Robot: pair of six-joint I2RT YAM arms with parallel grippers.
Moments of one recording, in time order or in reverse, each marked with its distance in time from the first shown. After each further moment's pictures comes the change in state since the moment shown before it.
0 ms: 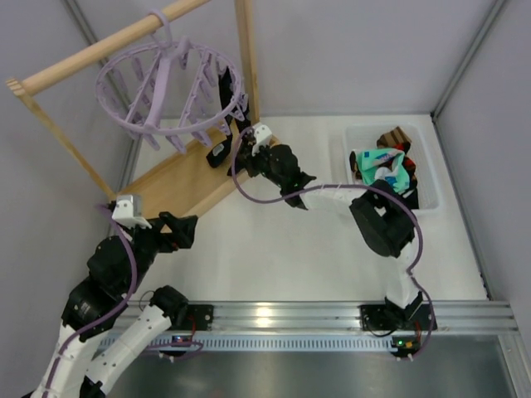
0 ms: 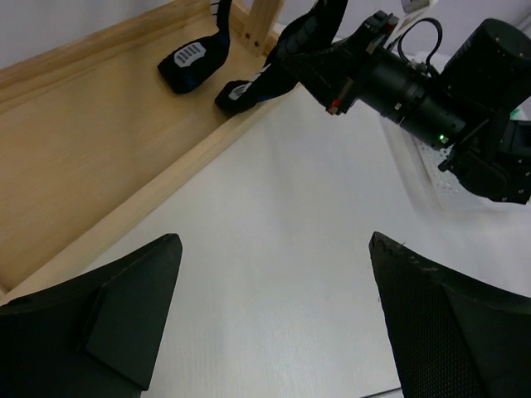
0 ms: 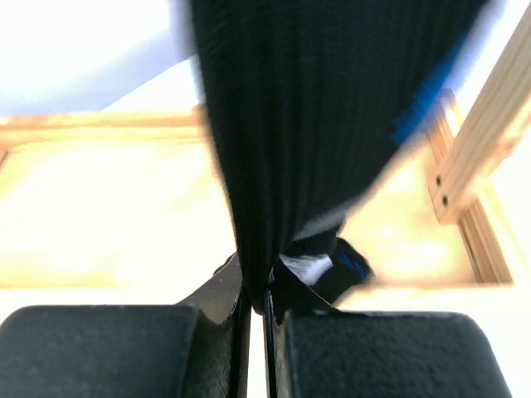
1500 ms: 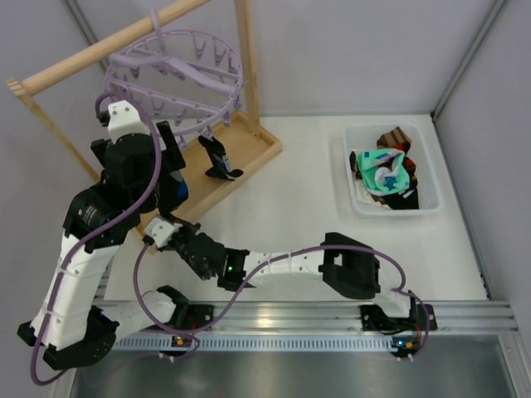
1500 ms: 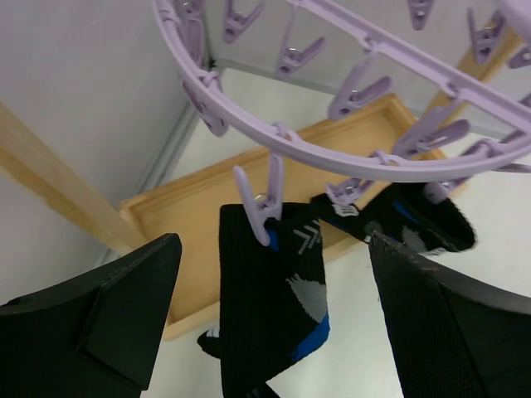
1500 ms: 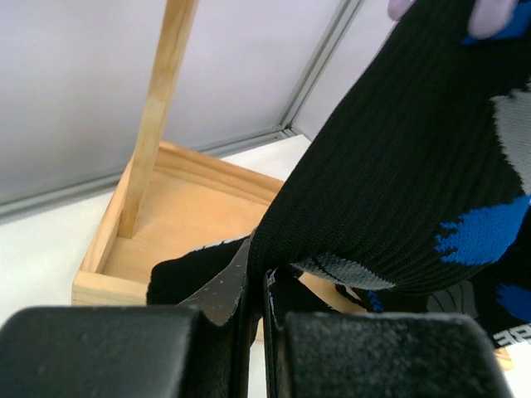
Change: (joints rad) left arm 0.003 0.754 0.815 -0.216 -0.452 0.094; right arm 0.676 0.065 0.212 0.077 0.685 -0.577
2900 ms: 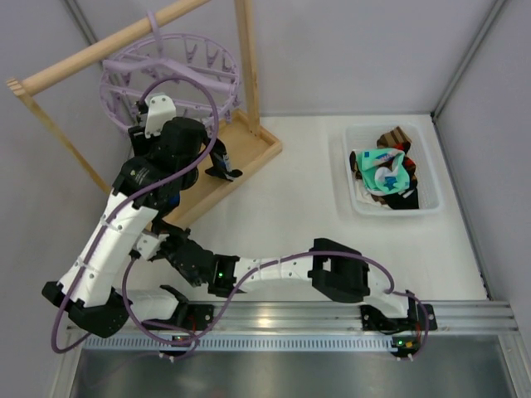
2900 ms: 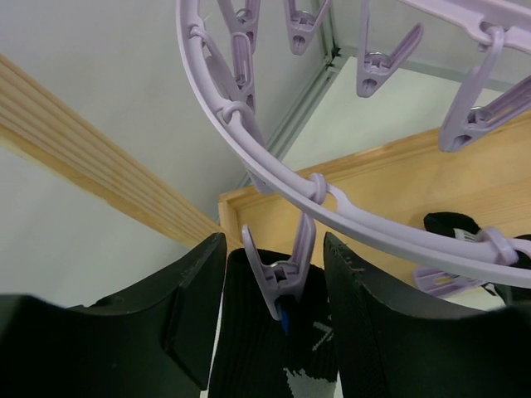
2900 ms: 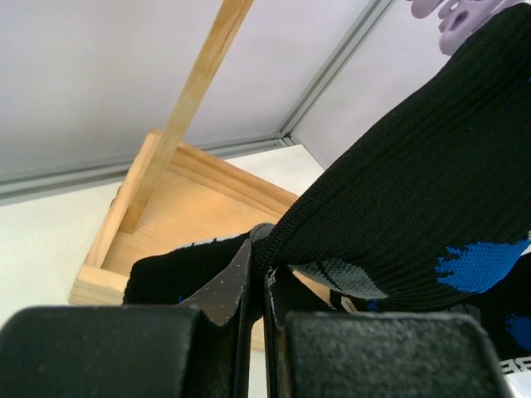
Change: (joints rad) left arm 0.005 0.199 -0.041 -0.024 -0.343 0.011; right arm 0.032 0.113 0.136 -0.046 -0.004 -0.131
